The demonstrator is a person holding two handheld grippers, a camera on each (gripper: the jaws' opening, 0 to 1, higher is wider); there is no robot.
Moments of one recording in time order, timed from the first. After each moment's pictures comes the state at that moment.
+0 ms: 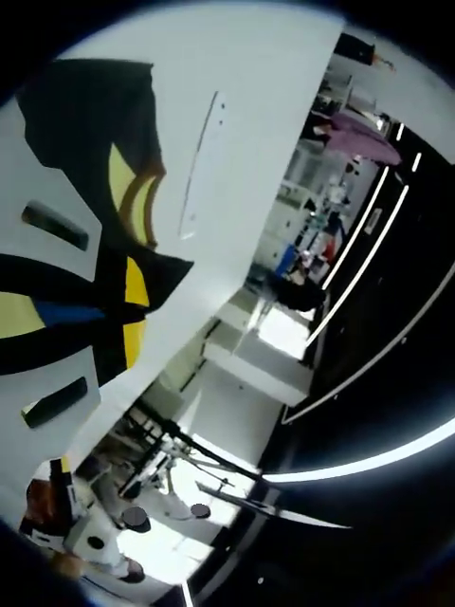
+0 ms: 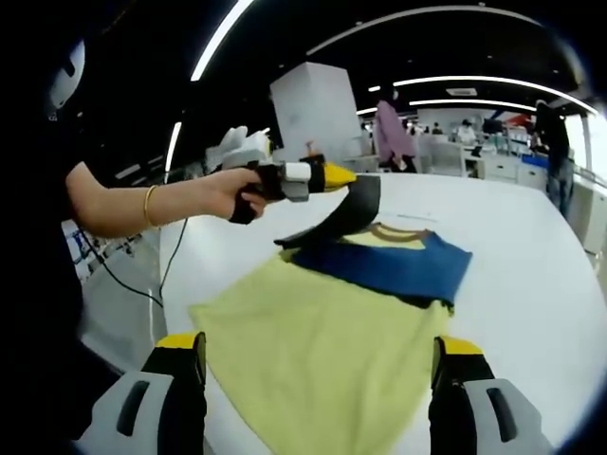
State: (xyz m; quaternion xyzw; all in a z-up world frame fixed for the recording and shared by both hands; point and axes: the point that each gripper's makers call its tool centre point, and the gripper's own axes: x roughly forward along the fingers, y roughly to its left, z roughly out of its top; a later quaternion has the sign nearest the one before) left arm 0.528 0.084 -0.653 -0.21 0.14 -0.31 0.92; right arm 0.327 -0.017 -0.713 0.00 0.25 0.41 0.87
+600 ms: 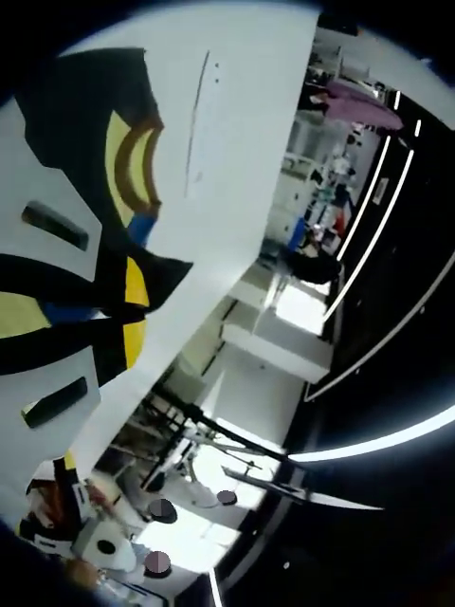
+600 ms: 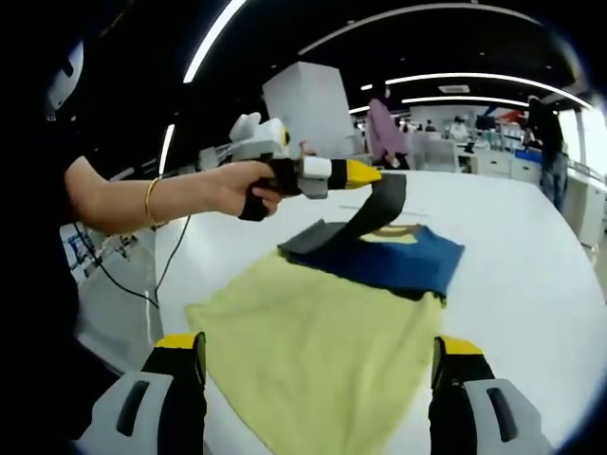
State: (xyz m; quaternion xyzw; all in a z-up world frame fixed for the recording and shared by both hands) left arm 0.525 0.023 -0.660 -0.17 0.16 -0.36 0.90; right arm 0.329 -0.025 -0.718 0.01 0.26 0.40 0.88
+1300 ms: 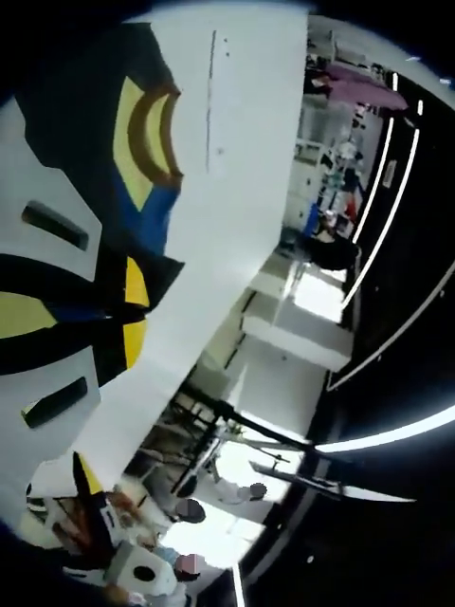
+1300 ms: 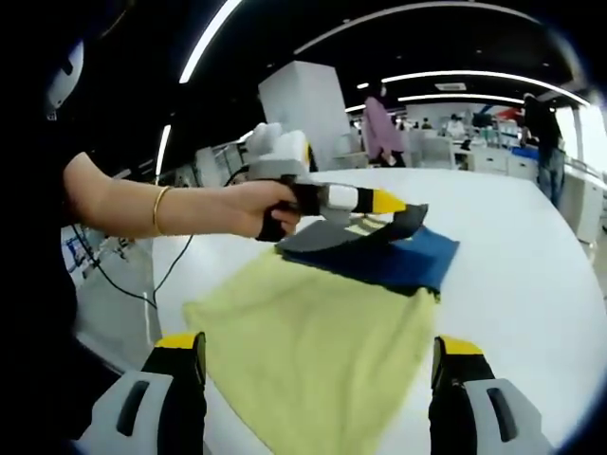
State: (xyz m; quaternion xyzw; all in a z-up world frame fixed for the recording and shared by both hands) left arm 0.517 -0.017 -0.709 -0.11 0.19 -0.40 0.89; right arm 0.328 -0.032 -0.721 0.01 0.27 0.39 0.88
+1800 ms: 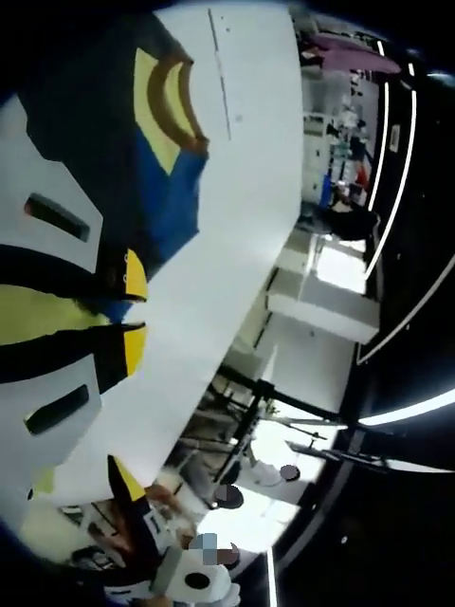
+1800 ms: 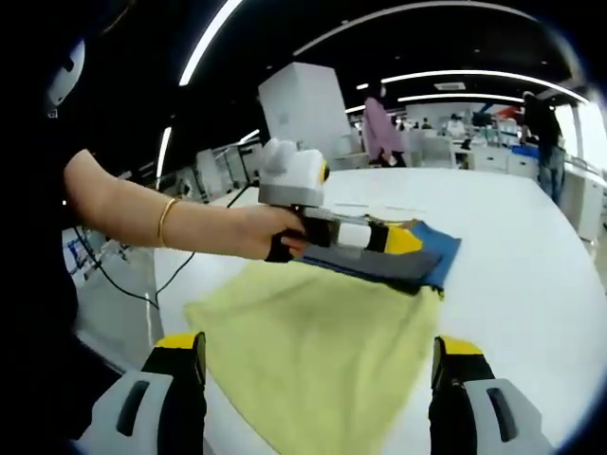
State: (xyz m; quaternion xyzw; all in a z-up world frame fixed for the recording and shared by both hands) left arm 0.493 -0.039 -0.731 -0.07 0.20 -0.45 0.87; right arm 0.325 -0.029 -0.723 0.01 0.26 0.40 0.88
